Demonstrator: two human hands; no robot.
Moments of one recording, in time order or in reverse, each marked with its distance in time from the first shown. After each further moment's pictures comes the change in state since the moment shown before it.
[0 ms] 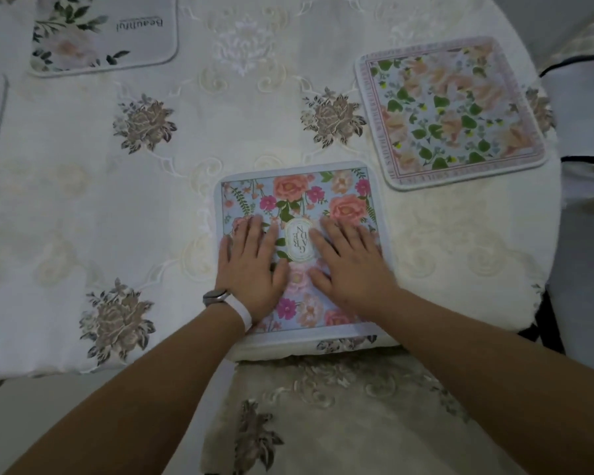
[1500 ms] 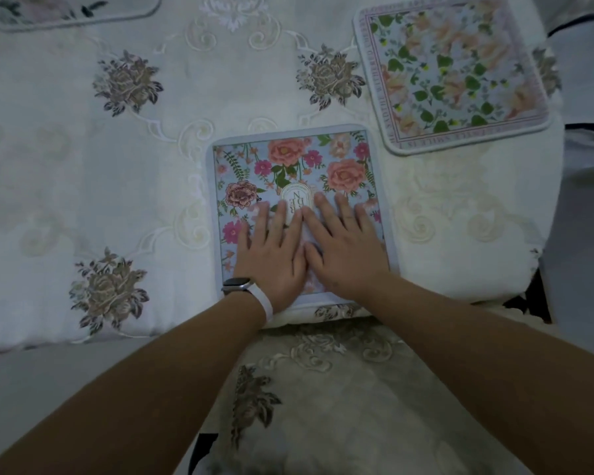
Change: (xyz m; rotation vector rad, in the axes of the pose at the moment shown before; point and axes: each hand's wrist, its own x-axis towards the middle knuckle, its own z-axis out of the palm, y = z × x) left_hand -0.025 0.037 0.016 0.041 -0.084 0.057; right_hand -0.016 -0.020 0.018 -0.020 0.055 0.083
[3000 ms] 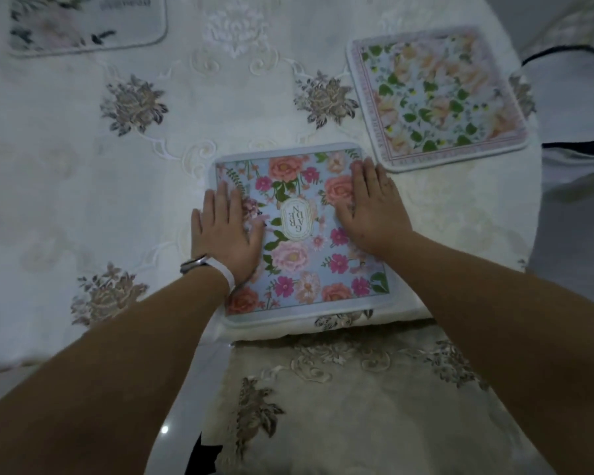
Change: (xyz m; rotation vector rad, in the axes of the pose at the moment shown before) left_hand 0.036 -0.066 -0.023 -0.034 0.074 -0.213; right_hand 0.051 0.062 -0.031 0.100 0.048 0.248
